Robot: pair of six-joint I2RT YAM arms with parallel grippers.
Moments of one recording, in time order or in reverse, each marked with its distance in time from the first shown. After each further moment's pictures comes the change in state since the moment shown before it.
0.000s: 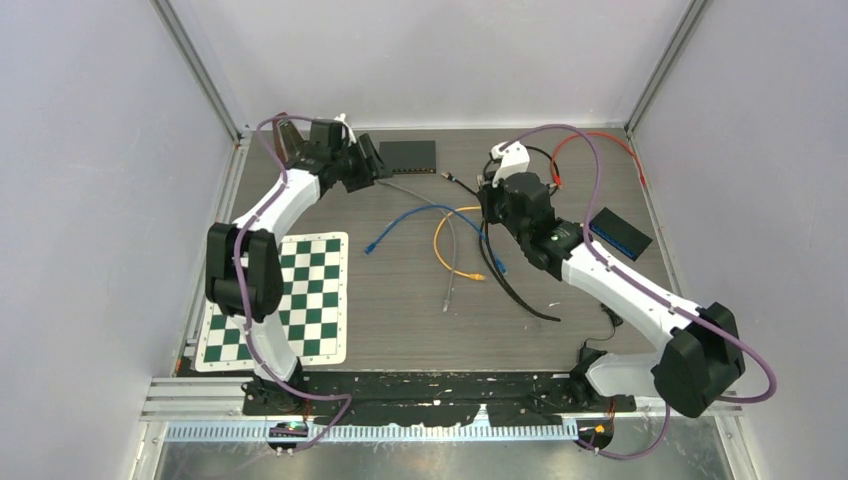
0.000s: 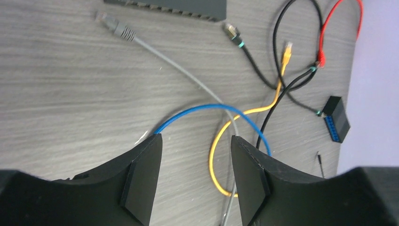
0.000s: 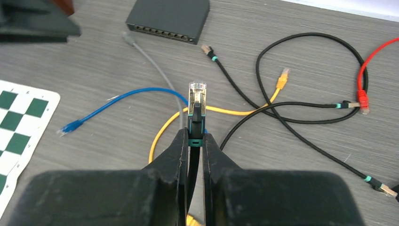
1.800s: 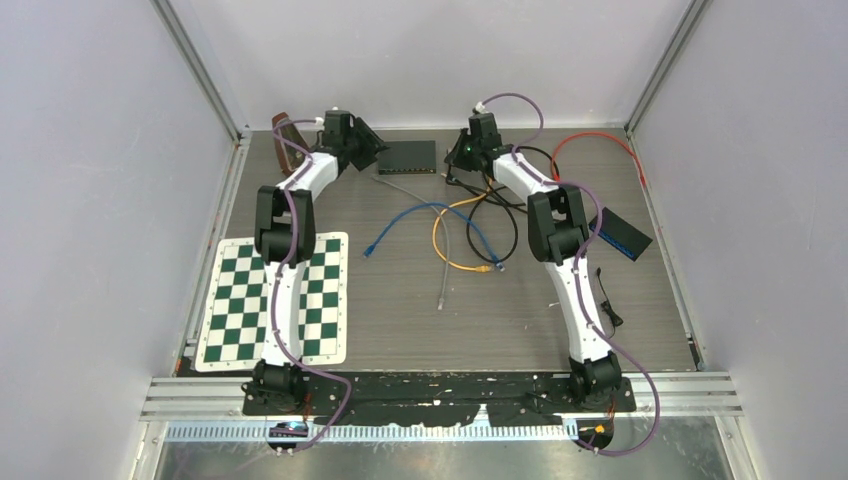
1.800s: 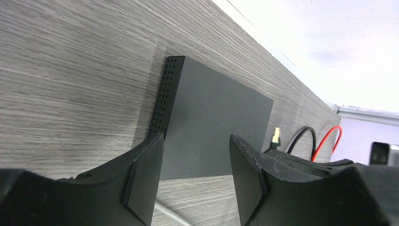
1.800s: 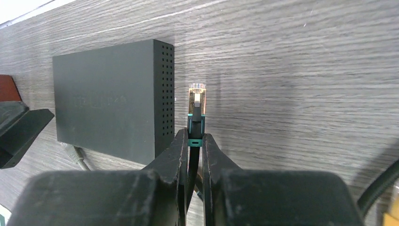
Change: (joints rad) left arm 0.075 0.591 0.495 0.173 -0.090 -0.273; right arm -0.279 1.304 1.197 -0.164 -0.386 0.414
